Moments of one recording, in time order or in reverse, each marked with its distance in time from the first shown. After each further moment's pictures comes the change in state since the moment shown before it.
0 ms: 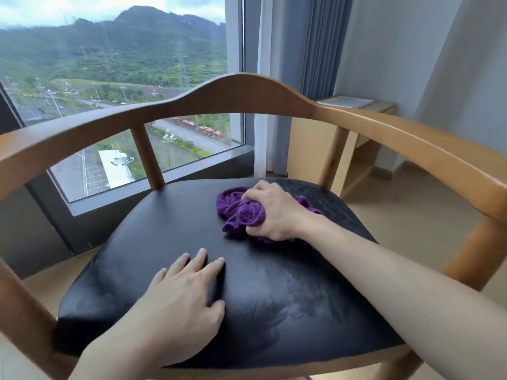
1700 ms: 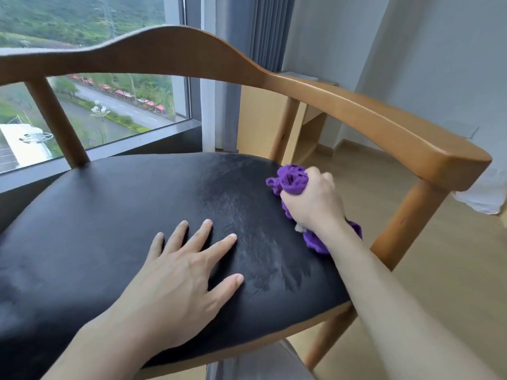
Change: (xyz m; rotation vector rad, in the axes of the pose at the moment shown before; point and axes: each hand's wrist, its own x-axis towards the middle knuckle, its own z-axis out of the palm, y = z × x) left_hand 0.030 0.040 0.035 0.033 0.064 0.251; right_hand -0.109 0.053 -0.028 0.063 0.416 0.819
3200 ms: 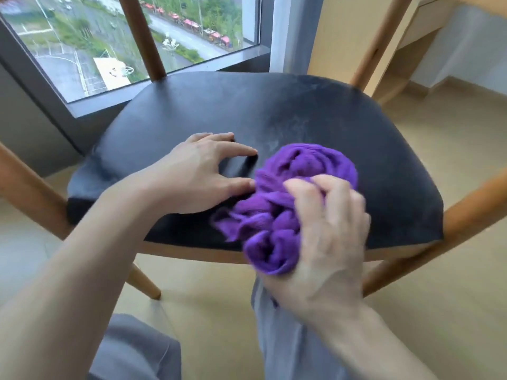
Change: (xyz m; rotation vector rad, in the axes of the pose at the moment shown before) left_hand -0.015 -0.043 -0.039 -0.284 -0.048 -0.124; right_hand -0.208 -0.020 0.028 0.142 0.202 -0.607
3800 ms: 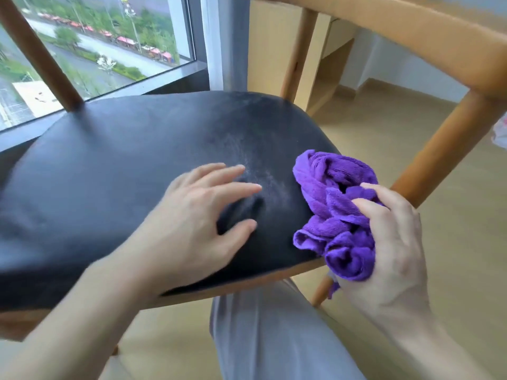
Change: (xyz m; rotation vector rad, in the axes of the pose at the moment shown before) left_hand 0.004 0.053 0.041 -0.018 0.150 0.345; right_hand -0.014 0.114 -0.055 -0.050 0.086 0.070
